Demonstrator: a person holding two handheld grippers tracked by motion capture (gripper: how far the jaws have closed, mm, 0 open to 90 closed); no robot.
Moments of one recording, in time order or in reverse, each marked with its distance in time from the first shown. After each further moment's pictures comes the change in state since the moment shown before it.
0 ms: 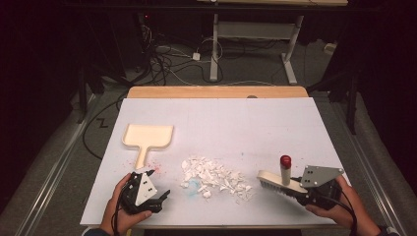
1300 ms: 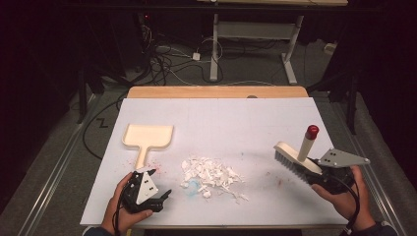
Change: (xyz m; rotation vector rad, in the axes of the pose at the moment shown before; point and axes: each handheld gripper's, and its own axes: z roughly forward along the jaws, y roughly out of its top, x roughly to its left) left arm 0.001 0.001 0.002 -0.008 -0.013 -0.003; right arm -0.036 -0.018 -0.013 -0.141 -0.330 0.298
